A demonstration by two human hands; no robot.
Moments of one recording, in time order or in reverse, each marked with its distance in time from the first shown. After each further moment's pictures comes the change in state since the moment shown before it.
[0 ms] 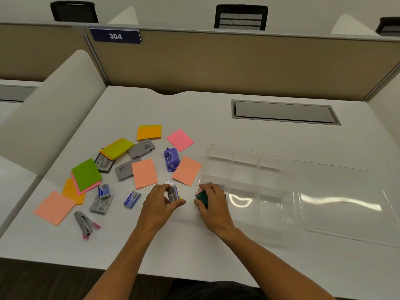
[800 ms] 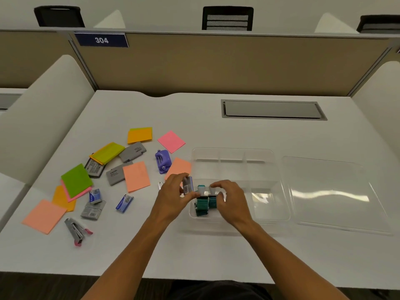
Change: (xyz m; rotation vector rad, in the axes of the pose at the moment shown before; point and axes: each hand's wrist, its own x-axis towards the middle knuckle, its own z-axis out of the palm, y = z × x) left_hand 0.010 0.060 0.018 -0.061 -0.087 0.222; right_hand -0.001 0.029 -0.063 -0.036 0.126 -0.059
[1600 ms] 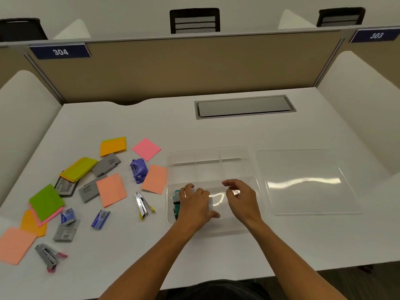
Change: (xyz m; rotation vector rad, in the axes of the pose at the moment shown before) left_hand 0.008 0.060 0.115 0.615 -0.270 0.122; right_hand -0.014 0.059 -0.056 0.250 0.205 0.250
